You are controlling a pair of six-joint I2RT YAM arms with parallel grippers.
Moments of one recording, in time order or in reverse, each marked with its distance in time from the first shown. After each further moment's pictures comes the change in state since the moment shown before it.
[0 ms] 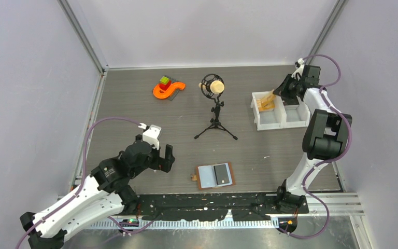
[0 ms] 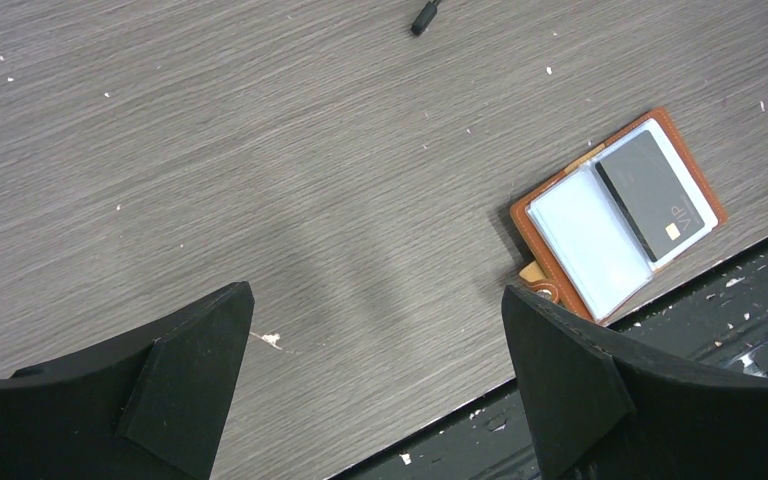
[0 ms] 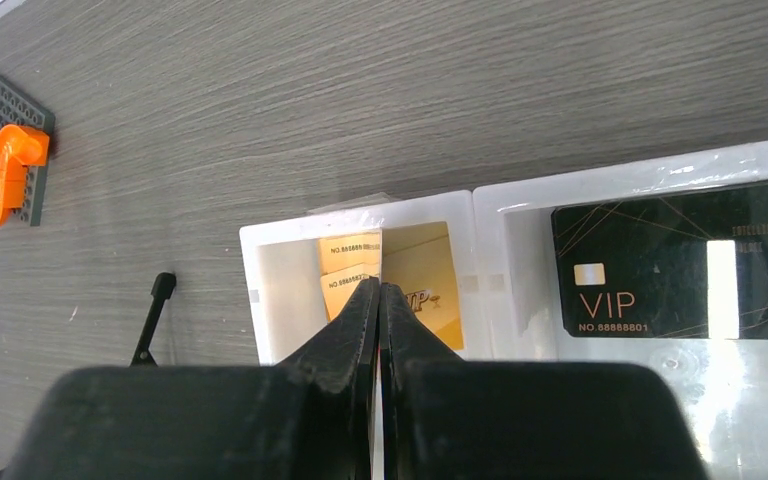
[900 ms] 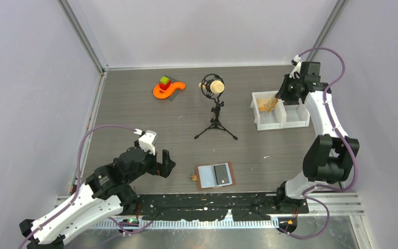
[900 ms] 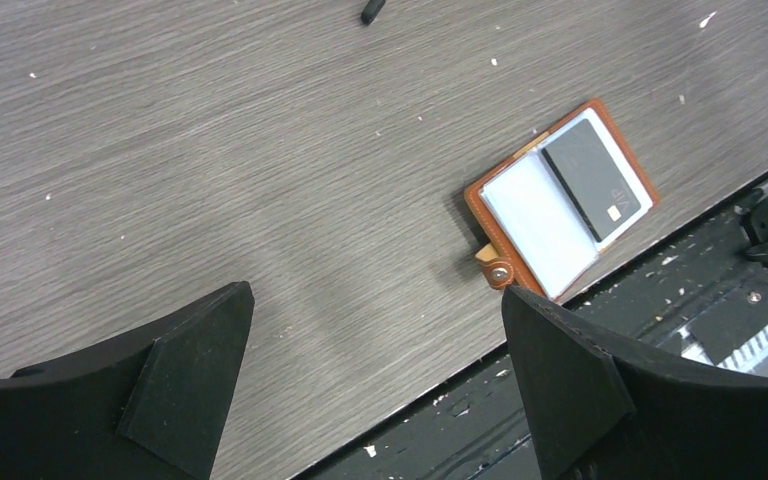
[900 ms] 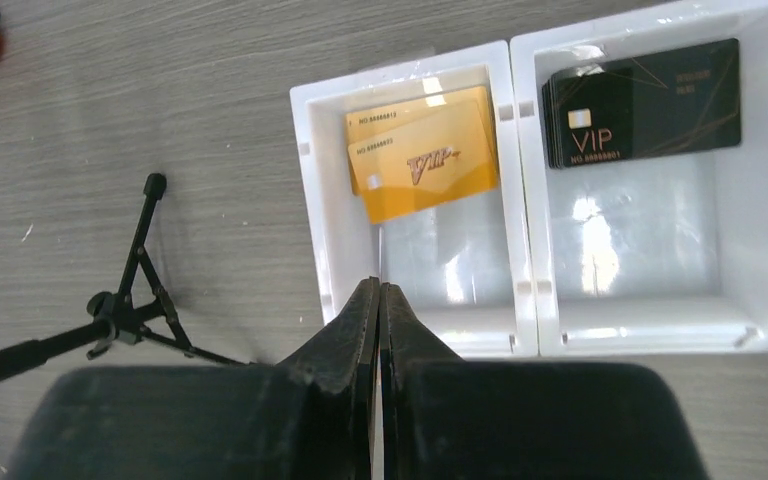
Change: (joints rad) left arm -0.017 -0.150 -0.077 0.012 0.074 -0.059; right arm 0.089 -0.301 -0.015 -0.331 0.202 -0.097
